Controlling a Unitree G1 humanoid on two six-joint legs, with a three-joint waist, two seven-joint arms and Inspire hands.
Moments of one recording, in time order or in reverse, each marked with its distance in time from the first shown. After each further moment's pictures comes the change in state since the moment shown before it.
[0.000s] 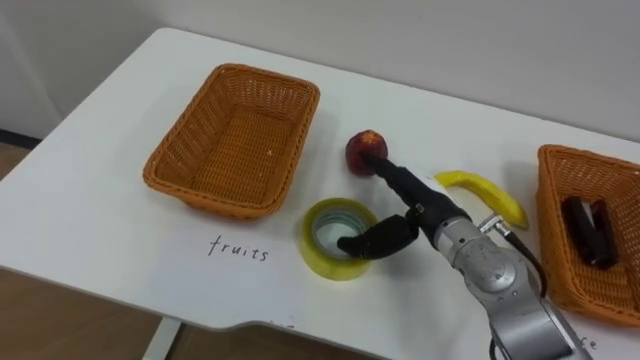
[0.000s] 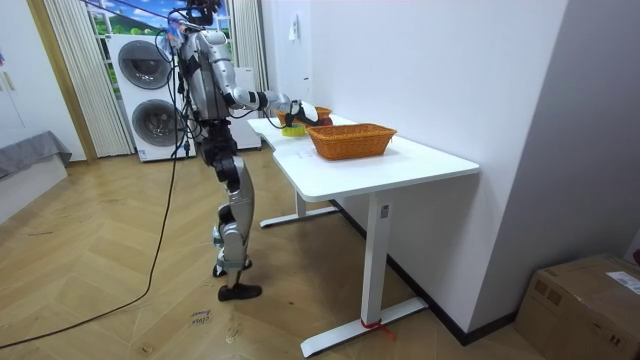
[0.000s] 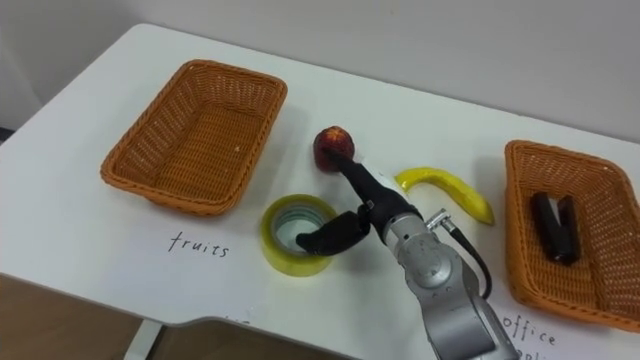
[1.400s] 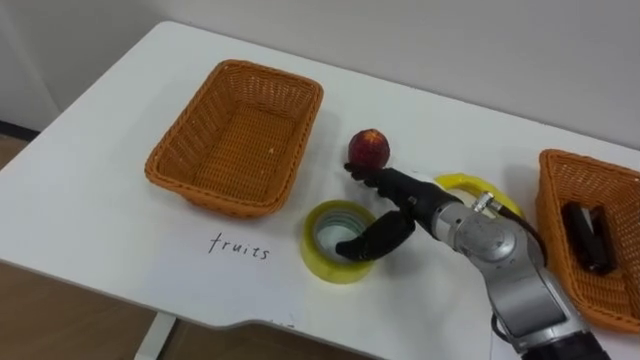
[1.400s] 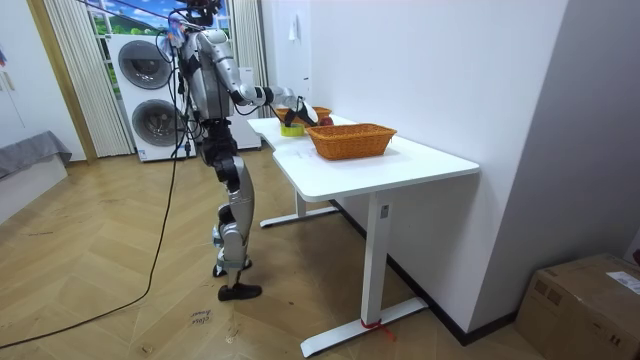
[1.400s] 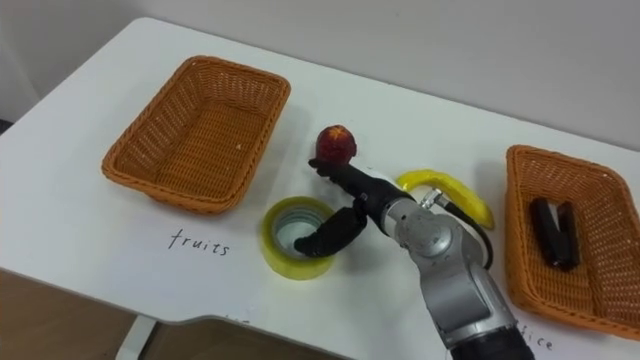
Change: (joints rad) left arm -0.044 -0.002 0.056 0.001 0.011 0.055 -0.027; right arm -0.113 -0.001 -0.033 0.054 -0.090 0.089 0.288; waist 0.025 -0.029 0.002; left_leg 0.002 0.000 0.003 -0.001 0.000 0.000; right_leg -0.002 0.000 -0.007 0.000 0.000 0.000
